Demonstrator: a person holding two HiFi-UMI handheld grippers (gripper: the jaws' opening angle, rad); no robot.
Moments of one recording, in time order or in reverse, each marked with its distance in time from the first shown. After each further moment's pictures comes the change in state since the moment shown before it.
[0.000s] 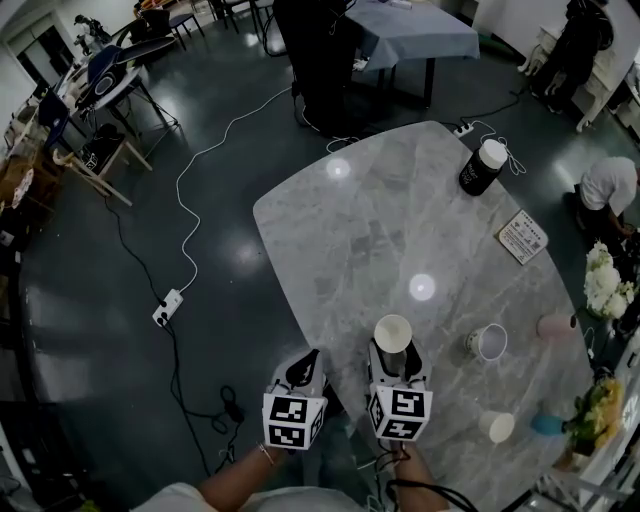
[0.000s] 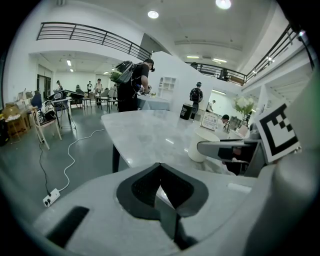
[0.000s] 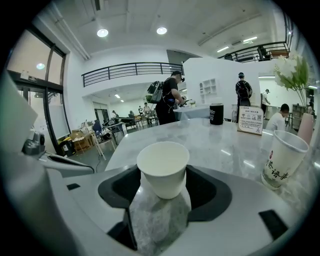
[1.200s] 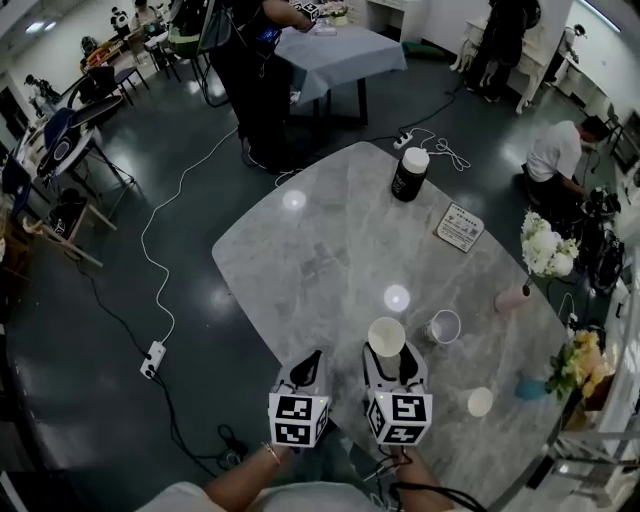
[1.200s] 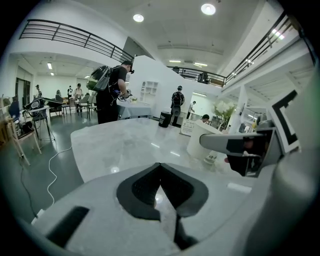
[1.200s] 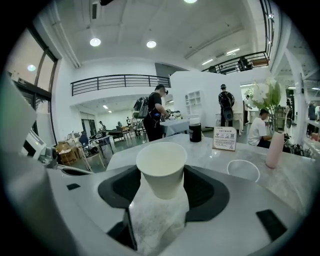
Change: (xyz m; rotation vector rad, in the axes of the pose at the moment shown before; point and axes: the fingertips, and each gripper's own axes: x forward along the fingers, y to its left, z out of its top) left arm 0.013 -0.076 0.051 0.114 -0.045 -0.174; right arm -0.069 -0.047 0.056 0.076 -0.126 -0.136
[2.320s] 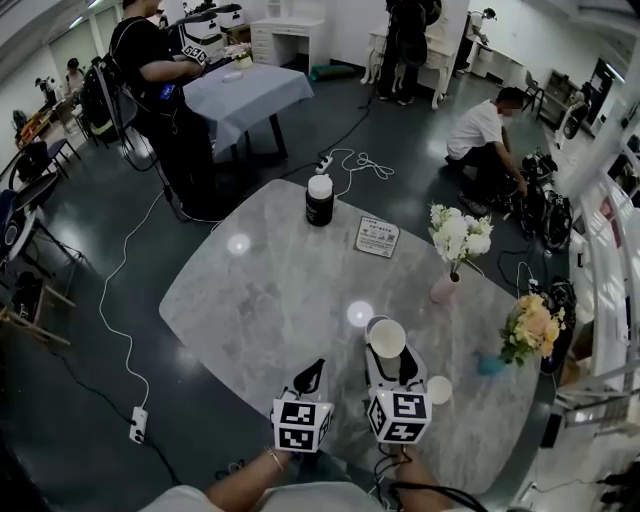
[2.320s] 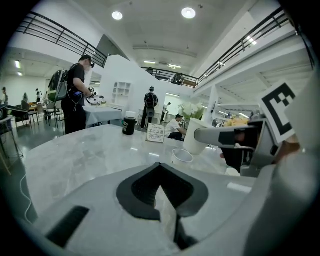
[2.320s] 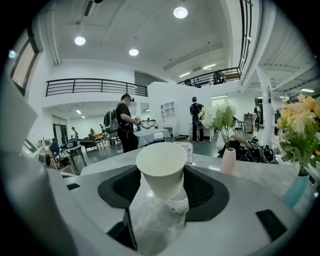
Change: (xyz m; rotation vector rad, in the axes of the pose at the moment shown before) left arm 0.034 -0.120 0.048 0.153 -0.016 -0.281; right arm -0.070 -0.109 0.046 0.078 -0.099 -0.300
